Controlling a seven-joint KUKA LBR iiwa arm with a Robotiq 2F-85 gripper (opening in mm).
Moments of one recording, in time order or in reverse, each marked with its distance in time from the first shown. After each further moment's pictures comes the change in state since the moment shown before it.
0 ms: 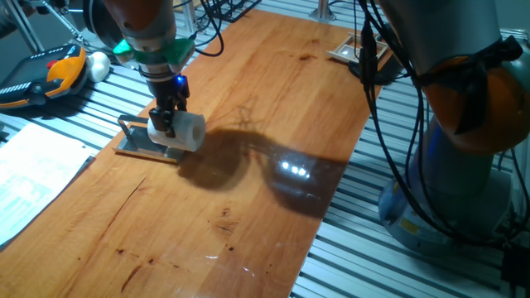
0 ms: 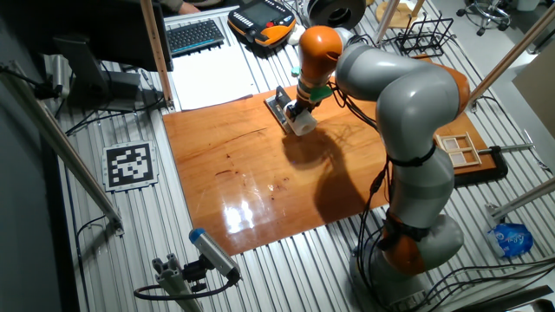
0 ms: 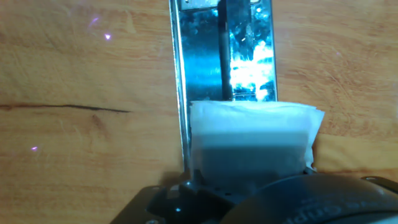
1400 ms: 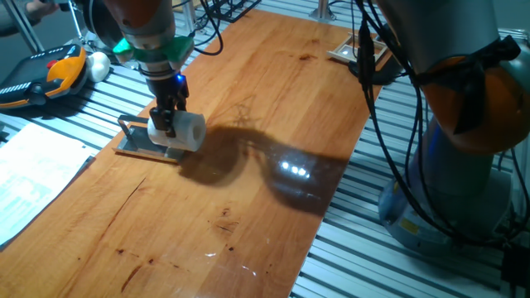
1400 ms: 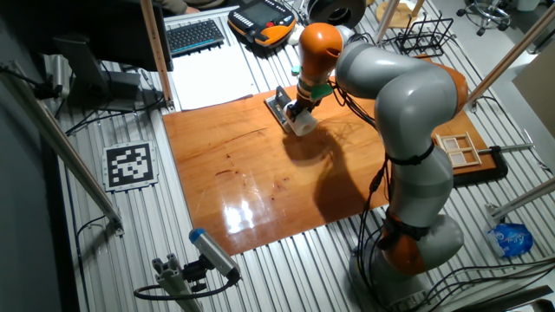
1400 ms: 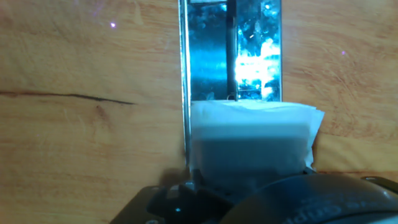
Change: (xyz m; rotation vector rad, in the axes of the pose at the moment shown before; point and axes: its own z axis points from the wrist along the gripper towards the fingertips) arm 0.000 0.001 0.000 -0.001 0.022 -0.007
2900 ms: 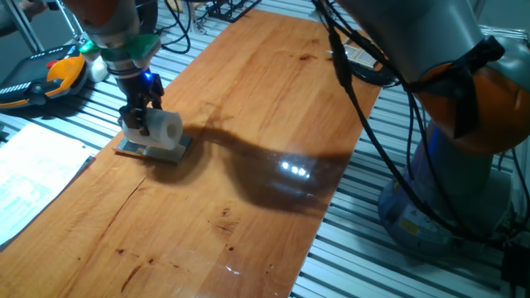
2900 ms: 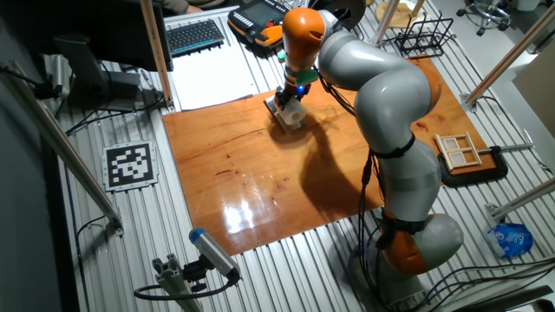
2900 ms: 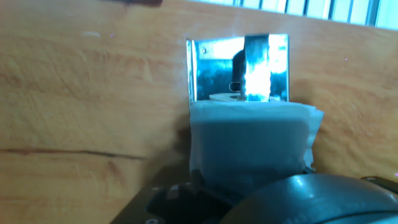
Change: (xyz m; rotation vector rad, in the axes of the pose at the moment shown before) arm -0.068 0.007 0.000 -0.013 0.028 0.004
